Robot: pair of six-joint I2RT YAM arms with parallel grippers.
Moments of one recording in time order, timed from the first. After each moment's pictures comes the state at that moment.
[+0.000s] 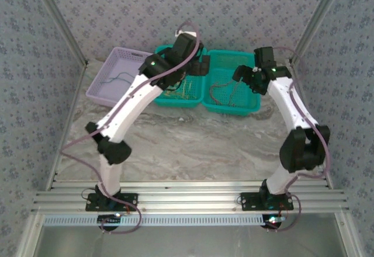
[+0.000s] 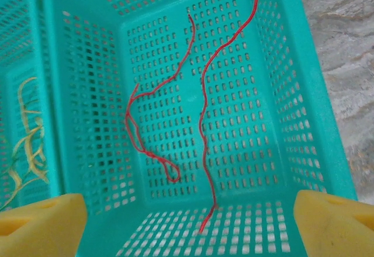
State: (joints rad) left arm -0.83 1.93 2.36 -1.08 -0.47 -0.42; right arm 0.13 1.69 1.58 -0.80 -0.02 0.54
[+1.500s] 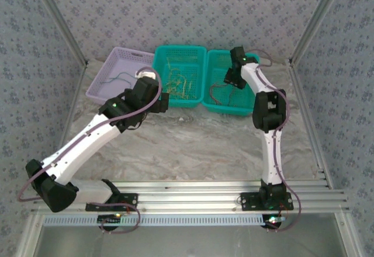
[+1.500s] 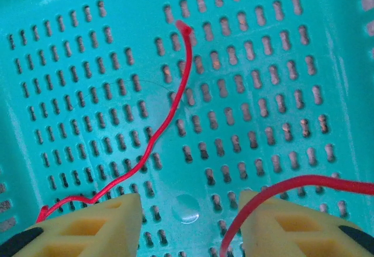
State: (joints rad) left arm -0.74 1.28 1.36 -0.83 -0.53 -0.39; right arm 0.17 2.40 2.15 -0.89 0.06 0.56
